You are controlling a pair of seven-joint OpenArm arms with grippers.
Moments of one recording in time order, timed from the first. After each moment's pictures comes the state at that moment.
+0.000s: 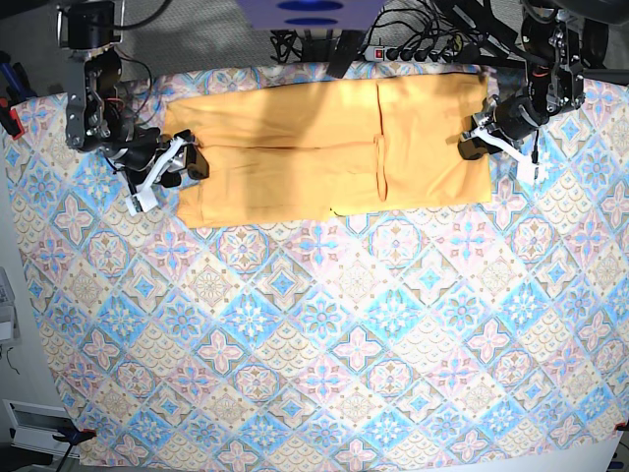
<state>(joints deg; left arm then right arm) 23.4 -20.5 -13.7 85.1 -52.7 -15.1 44.2 -11.5 20.3 6.1 74.1 33.4 34.6 -36.3</state>
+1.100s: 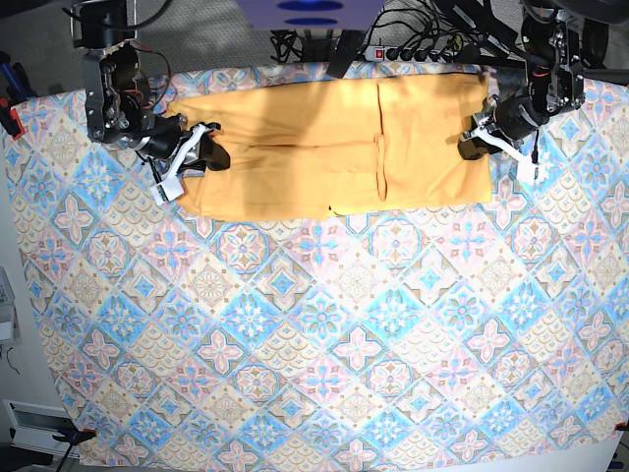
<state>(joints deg) 23.3 -20.6 -13.7 85.1 -52.7 -15.1 44.2 -11.3 18.0 1.0 68.7 35.2 40.1 -33.4</state>
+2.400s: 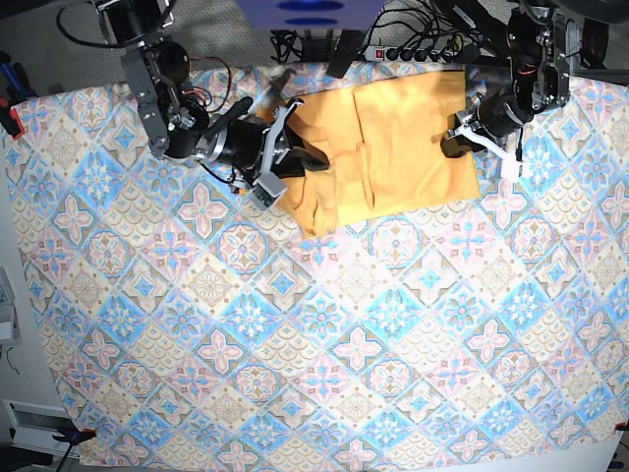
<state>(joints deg) 23.1 -18.0 -11.6 85.1 -52.8 -14.9 43.8 -11.2 13.8 -16.1 93.0 32.9 39.5 -36.9</state>
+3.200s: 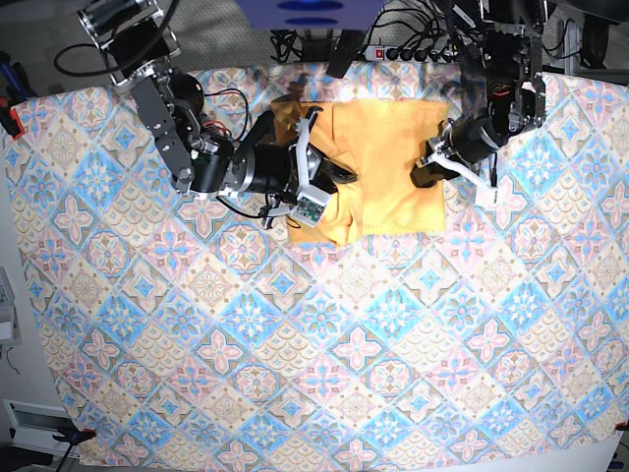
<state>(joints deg) 16.7 -11.9 -9.4 85.1 -52.3 -14.9 44.1 -1.2 14.2 -26.5 97.5 29.0 39.6 -44.3</state>
